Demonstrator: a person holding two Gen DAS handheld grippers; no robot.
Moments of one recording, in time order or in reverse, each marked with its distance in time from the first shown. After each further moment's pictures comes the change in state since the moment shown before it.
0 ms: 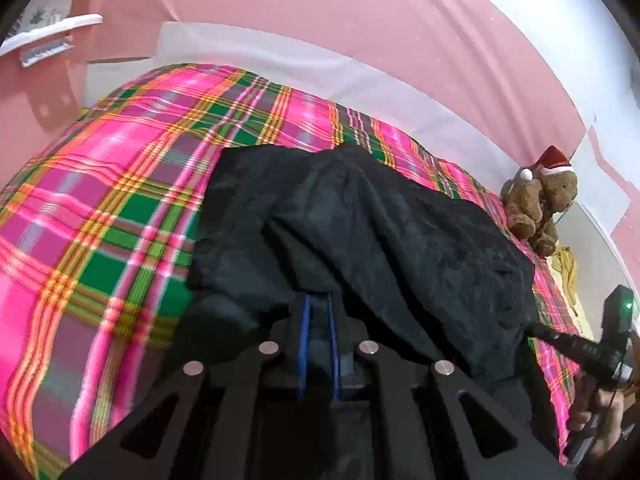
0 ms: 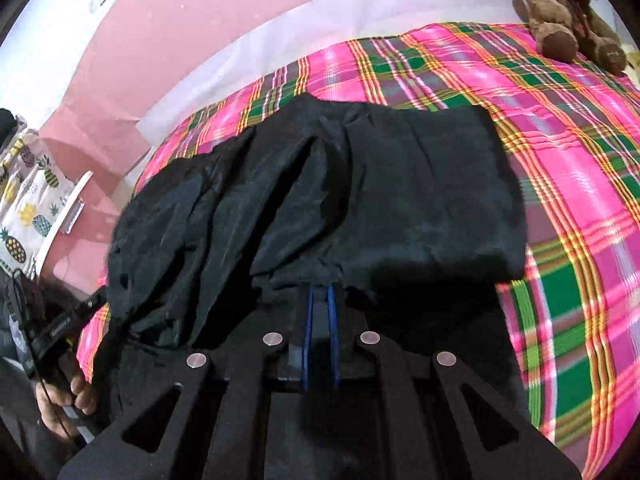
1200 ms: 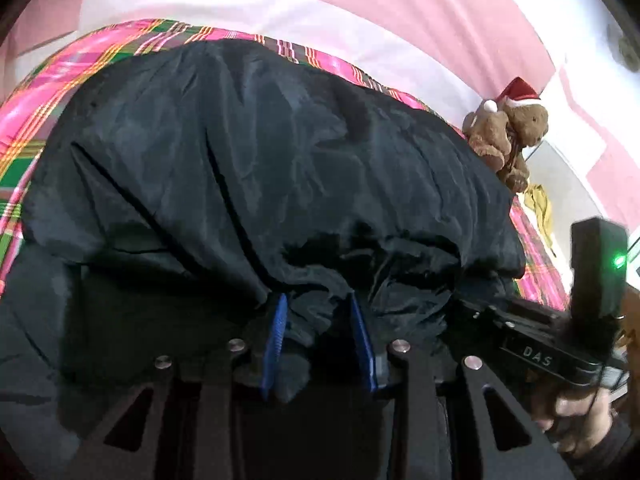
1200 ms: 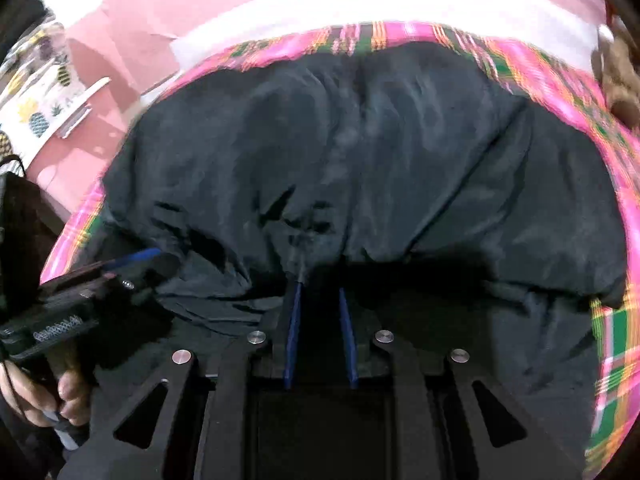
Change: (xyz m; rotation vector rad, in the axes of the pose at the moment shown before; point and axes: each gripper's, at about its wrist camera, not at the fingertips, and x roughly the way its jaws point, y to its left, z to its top) left arm 0.075 -0.066 -0.032 0.104 0.195 -0.158; right arm 0.082 0.065 -0.020 -0.261 0.119 -0.024
